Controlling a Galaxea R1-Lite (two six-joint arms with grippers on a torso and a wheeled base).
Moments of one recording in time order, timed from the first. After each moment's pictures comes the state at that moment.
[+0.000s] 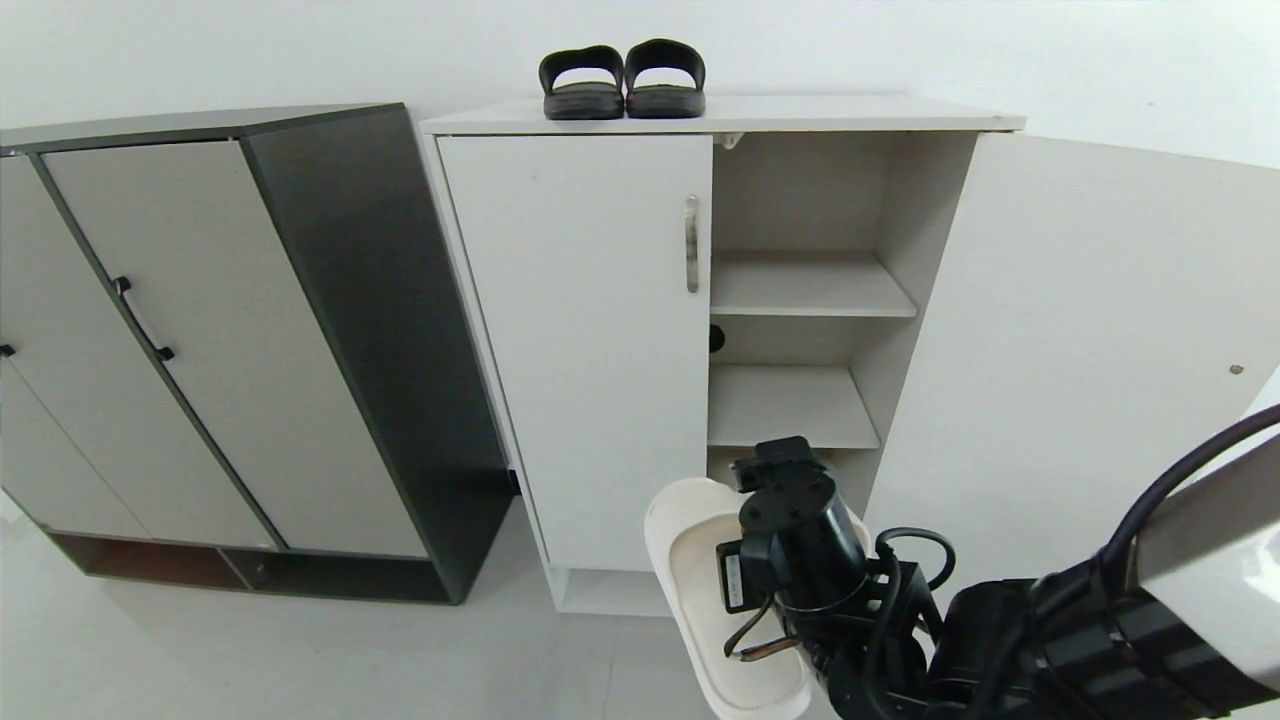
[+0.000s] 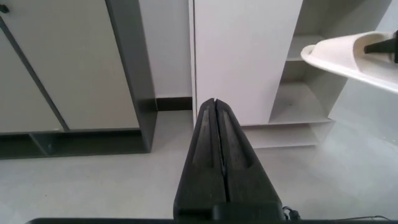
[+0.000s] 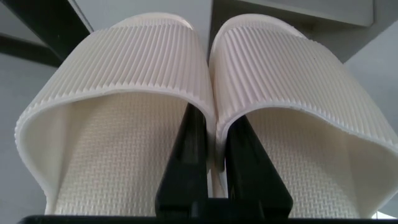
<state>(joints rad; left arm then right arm) -0.01 0.00 0.00 0.00 -0.05 0.02 0.92 2.01 -0.91 -0.61 -0.66 0.32</state>
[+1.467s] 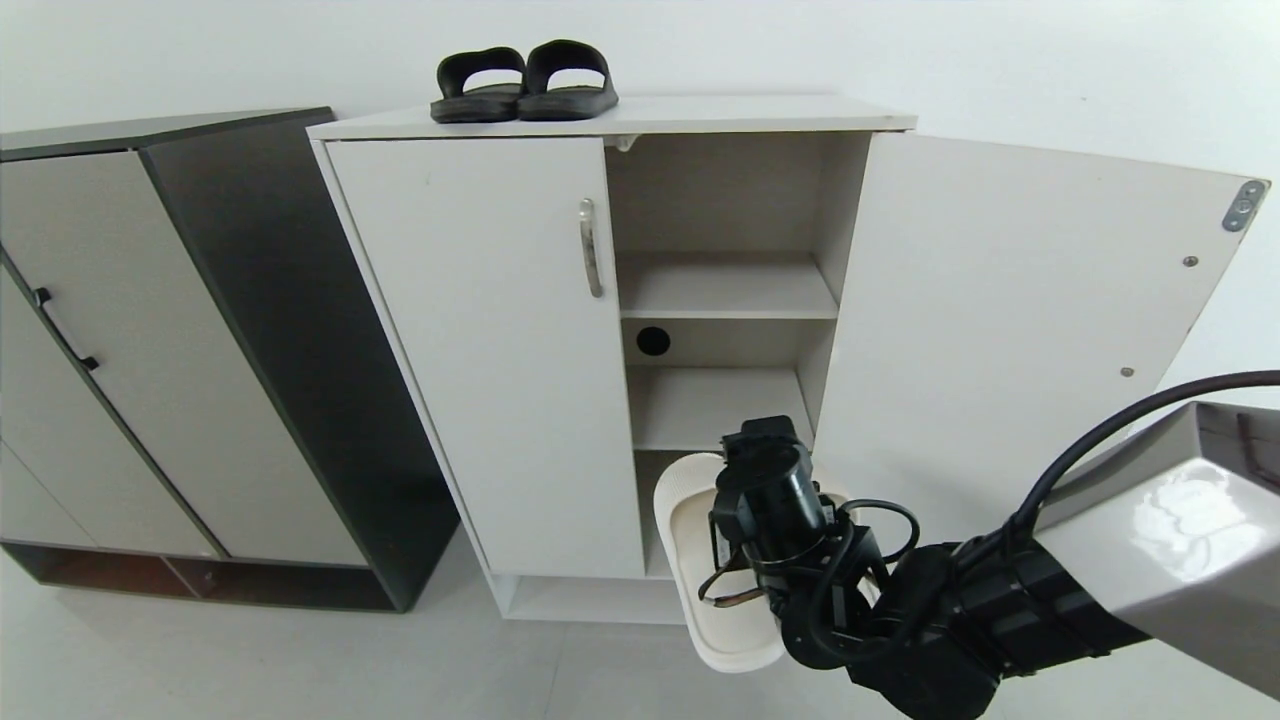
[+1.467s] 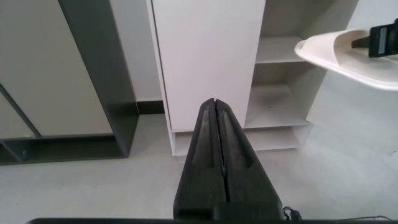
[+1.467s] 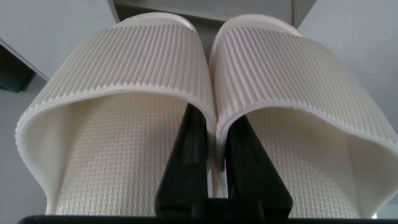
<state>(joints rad) 0.00 0.00 0.00 0.00 -0.05 0.02 0.88 2.11 -1.06 -0.59 -0.71 0.30</state>
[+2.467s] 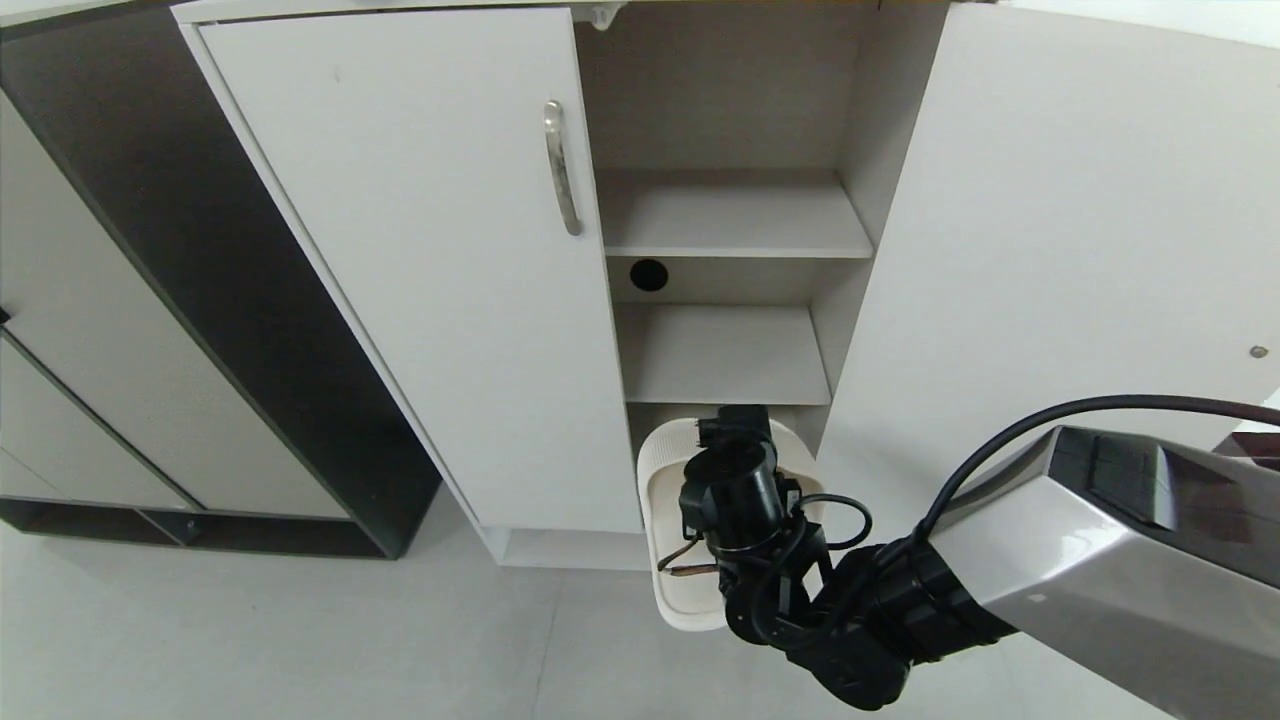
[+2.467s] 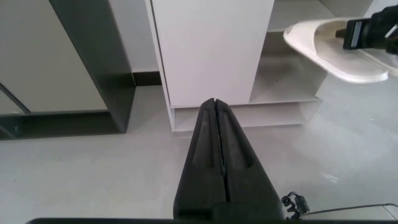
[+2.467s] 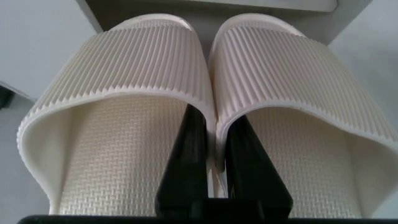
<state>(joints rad) 0.00 0.00 0.00 0.00 -0.05 0.04 0.89 2.24 -1.19 -0.76 -0.81 0.26</state>
